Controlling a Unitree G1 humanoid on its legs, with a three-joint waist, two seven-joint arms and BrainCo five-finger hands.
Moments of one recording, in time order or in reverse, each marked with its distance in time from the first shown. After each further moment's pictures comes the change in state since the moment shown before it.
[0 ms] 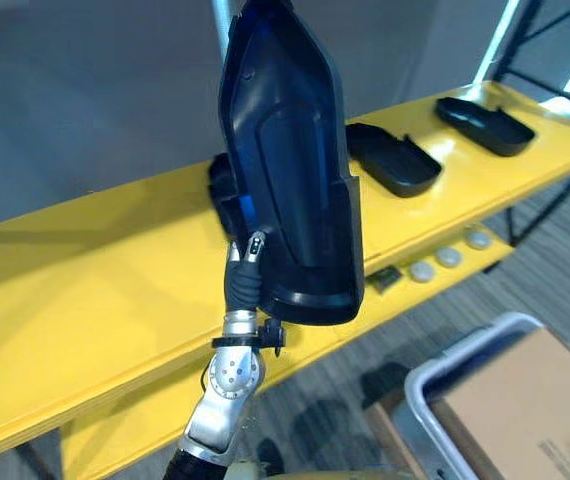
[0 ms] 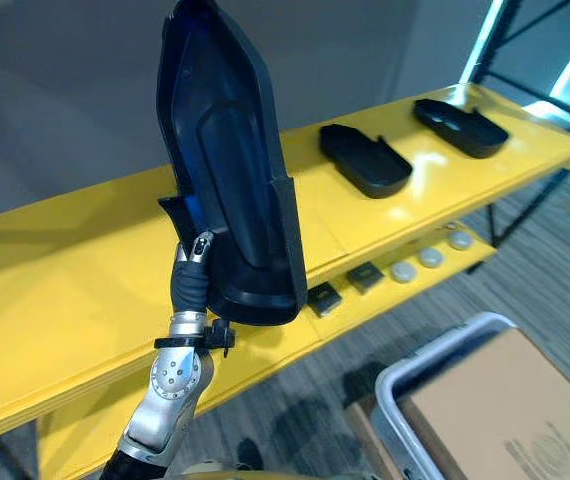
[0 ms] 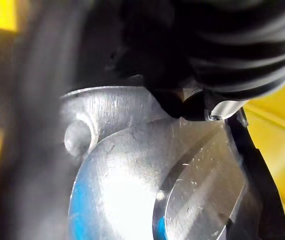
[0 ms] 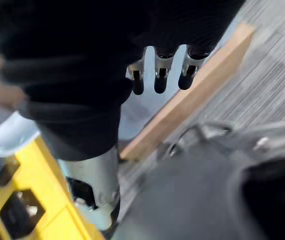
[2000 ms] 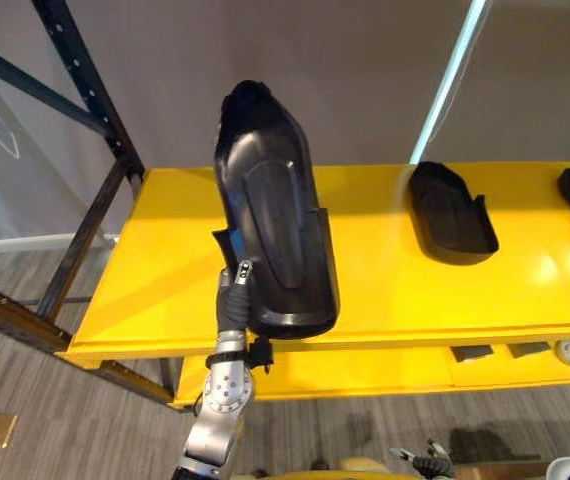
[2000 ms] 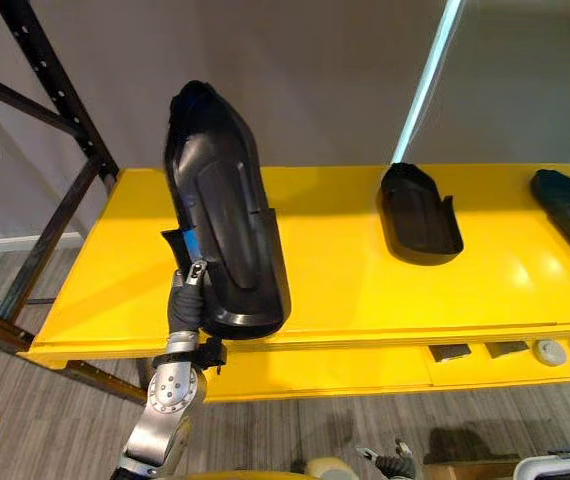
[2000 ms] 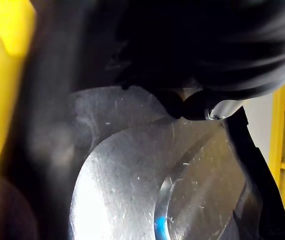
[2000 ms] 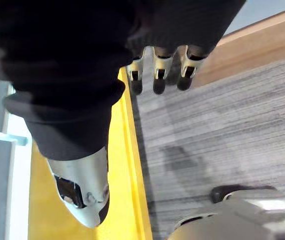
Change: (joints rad) left arm 0.106 -0.049 0.111 0.091 0.033 0.016 -0.022; right arm 0.030 0.021 0.077 -0.105 -0.009 0.007 -0.023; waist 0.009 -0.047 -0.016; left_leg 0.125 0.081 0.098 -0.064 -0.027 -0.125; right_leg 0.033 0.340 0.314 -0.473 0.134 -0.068
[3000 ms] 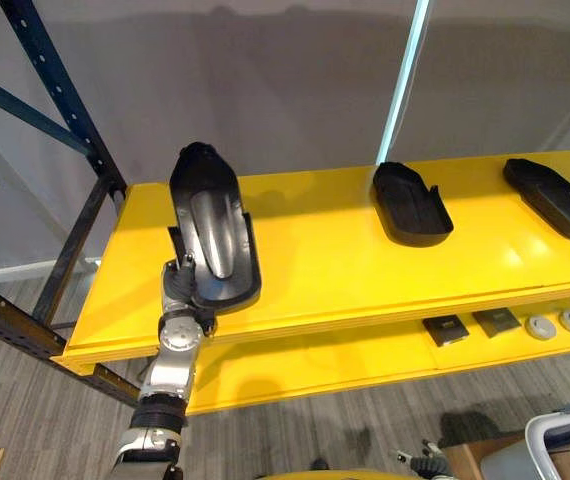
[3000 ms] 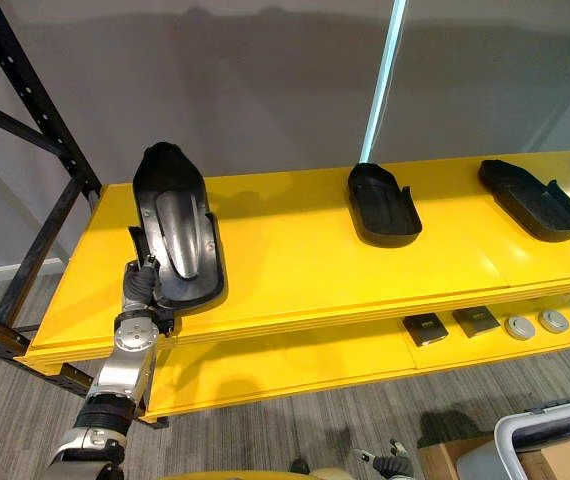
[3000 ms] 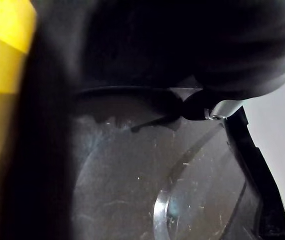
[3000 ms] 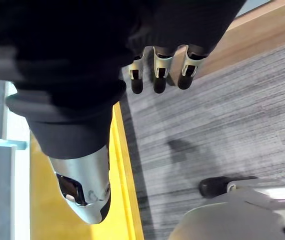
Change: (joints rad) left arm -0.479 0.219 0.350 0.703 0.086 0.229 0.019; right arm -0.020 -0.024 0.002 0.047 -0.068 0.031 0.073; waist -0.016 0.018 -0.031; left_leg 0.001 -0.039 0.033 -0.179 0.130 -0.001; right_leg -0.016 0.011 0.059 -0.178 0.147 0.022
